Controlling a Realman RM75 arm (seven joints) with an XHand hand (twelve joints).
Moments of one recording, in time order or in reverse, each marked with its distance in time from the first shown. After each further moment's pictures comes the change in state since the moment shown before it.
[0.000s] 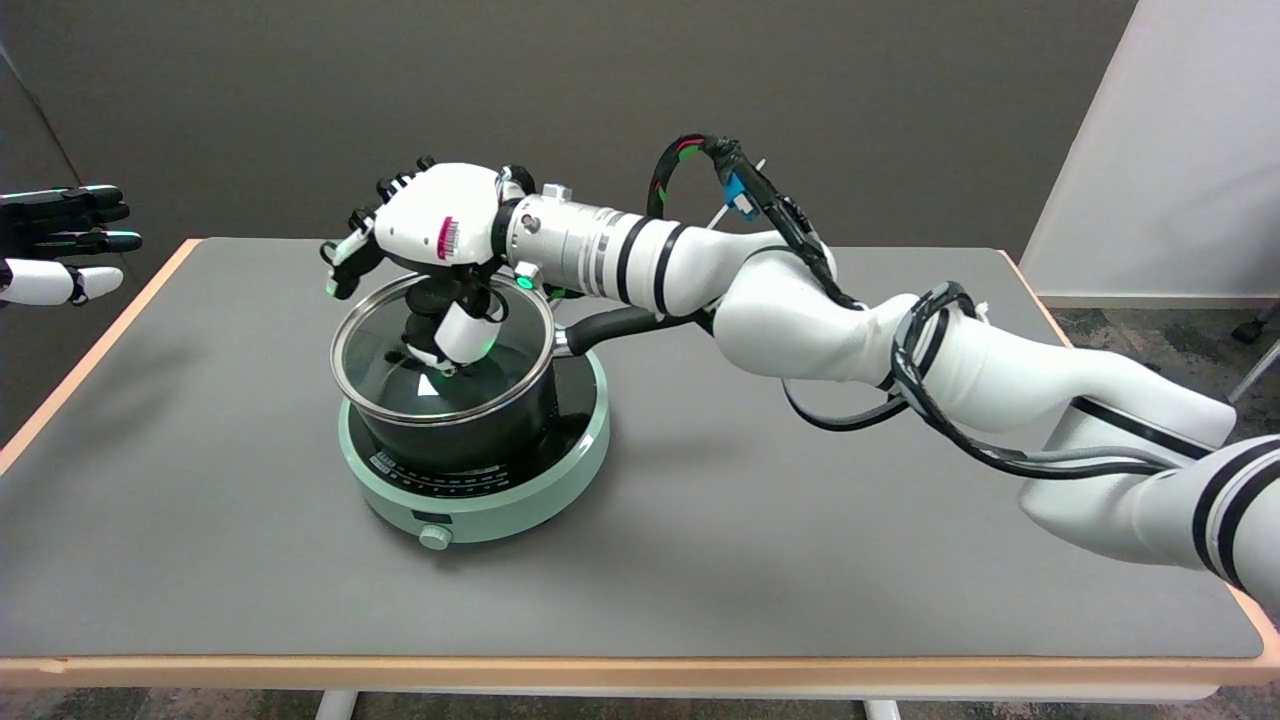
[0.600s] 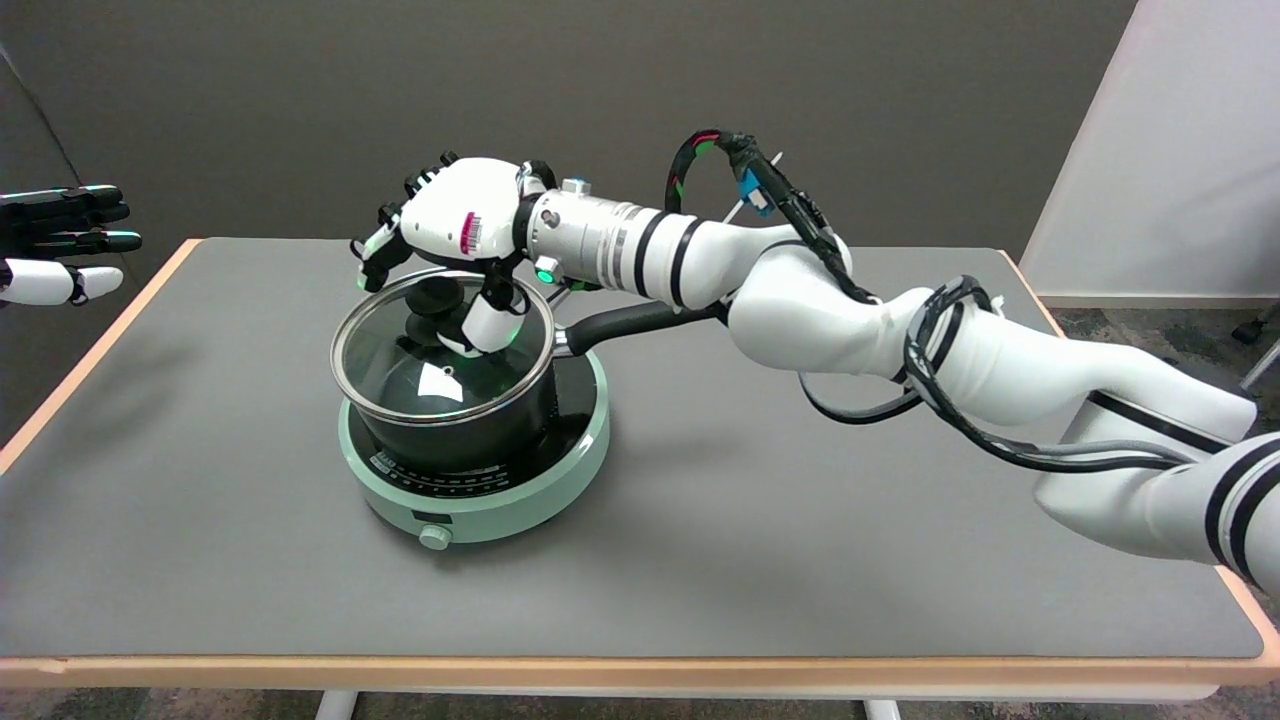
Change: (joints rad) arm 0.008 0.034 -0.007 -0.005 -0.016 0.000 -0.002
